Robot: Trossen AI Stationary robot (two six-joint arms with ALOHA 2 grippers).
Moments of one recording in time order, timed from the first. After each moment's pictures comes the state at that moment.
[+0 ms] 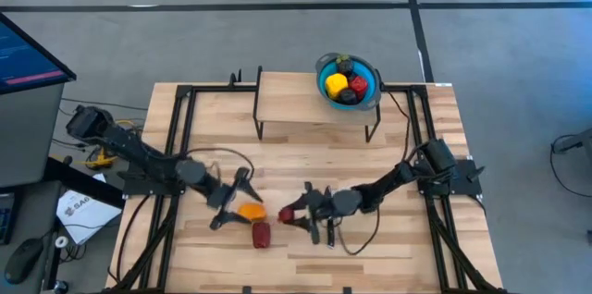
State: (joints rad) left arm -0.40 1.12 0.33 0.74 0.04 0.42; right arm 0.36 2.05 0.85 1.15 0.23 0.38
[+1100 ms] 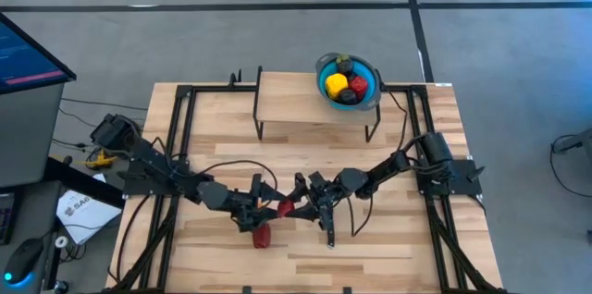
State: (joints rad) left arm -0.50 1.49 0.56 0.86 -0.44 0.99; right arm 0.25 2.05 0.86 1.45 -0.14 0.51
